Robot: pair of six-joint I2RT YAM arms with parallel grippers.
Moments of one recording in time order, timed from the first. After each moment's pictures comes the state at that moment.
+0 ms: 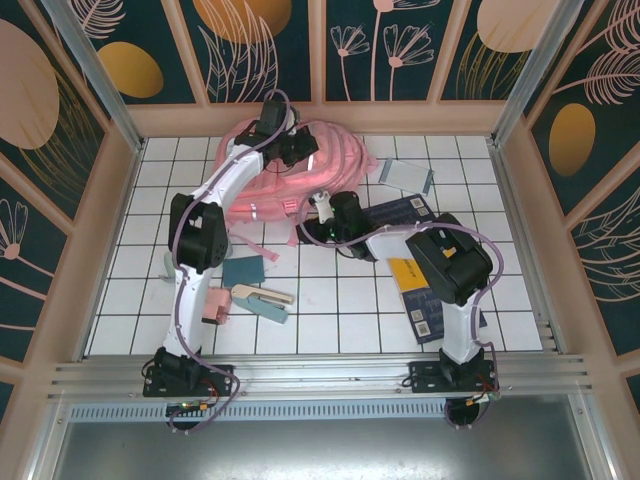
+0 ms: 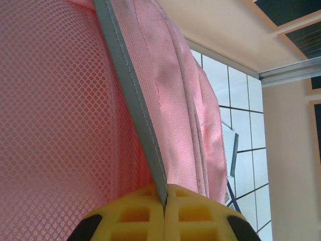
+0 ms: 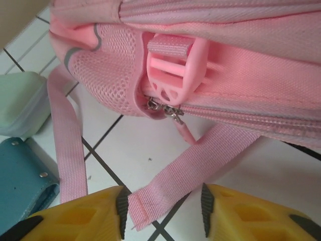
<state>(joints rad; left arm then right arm) -0.37 2.36 2.18 -0.50 0.40 -0.77 0.68 1.96 1.02 0.42 -0.30 0.26</state>
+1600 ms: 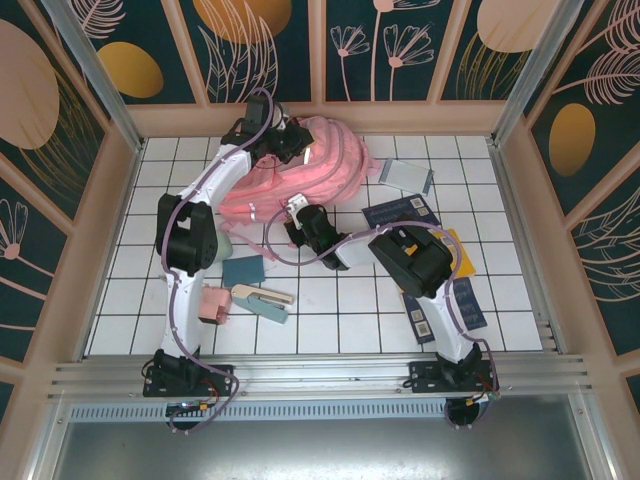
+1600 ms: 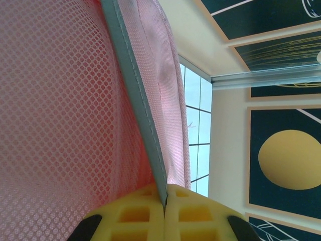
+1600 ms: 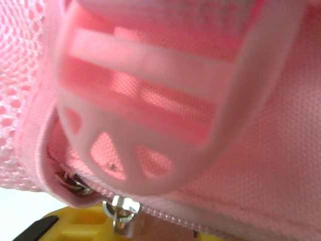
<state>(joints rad) -0.33 2.27 2.07 -0.38 0.57 -0.97 0.82 2.19 1.20 0.50 0.22 0.02</state>
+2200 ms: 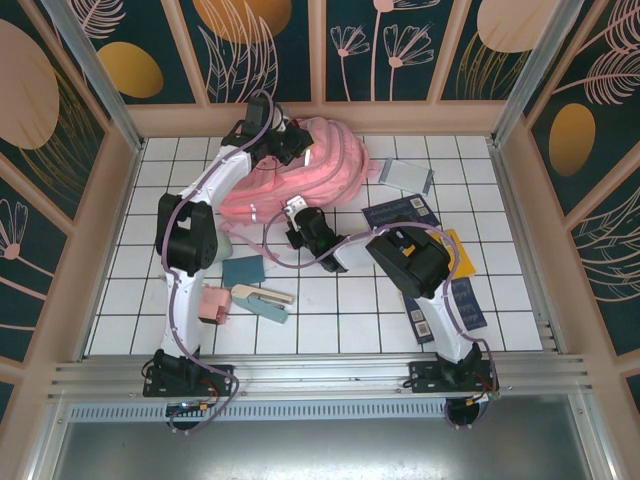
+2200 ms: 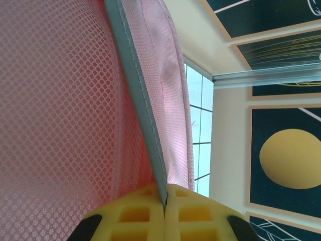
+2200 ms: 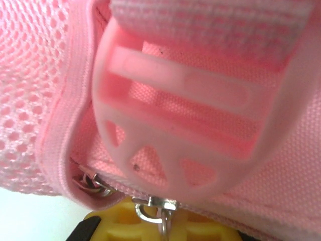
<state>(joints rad) -0.33 2.27 2.05 -0.37 0.57 -0.96 0.83 2.20 1.19 0.51 0.25 0.02</state>
